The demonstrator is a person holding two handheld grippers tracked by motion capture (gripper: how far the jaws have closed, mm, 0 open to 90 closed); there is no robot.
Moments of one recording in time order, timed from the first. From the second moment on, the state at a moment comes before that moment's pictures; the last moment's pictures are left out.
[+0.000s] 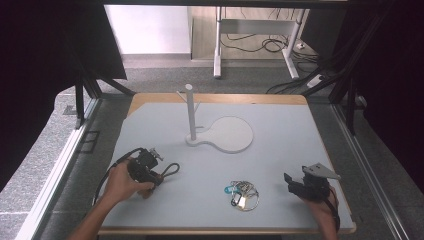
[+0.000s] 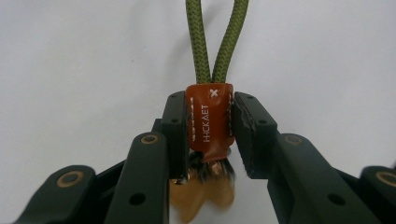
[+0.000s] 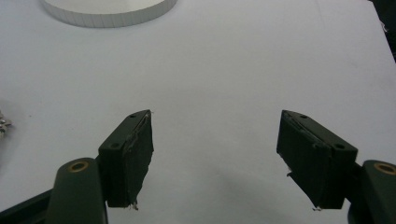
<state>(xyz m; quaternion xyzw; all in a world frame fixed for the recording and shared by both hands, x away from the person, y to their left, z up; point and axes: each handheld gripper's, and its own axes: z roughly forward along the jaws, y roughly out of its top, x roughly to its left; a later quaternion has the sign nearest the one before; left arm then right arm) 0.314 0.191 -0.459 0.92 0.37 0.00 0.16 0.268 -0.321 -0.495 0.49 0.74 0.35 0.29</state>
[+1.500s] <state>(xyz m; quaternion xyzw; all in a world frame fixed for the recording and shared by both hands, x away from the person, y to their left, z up) 0.333 0.195 -0.365 0.90 0.35 0.03 0.25 0.265 -0.325 -0.490 0.49 0.74 0.36 0.28</state>
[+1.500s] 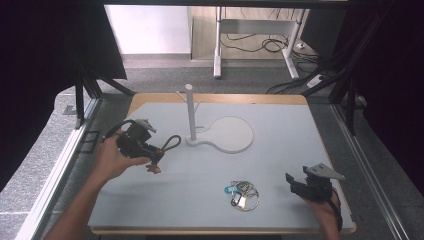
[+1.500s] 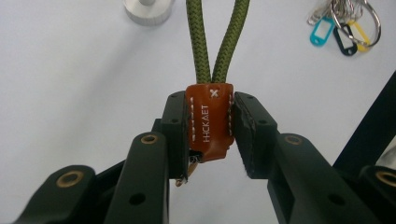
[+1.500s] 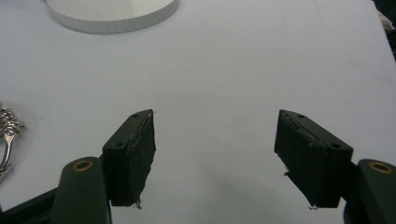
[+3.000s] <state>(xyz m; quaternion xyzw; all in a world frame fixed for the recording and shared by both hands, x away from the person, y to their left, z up) 0.405 0.218 -0.331 0.87 0.41 0.04 0.29 0.264 -0.332 -0.492 0.50 0.73 0.36 0.28</state>
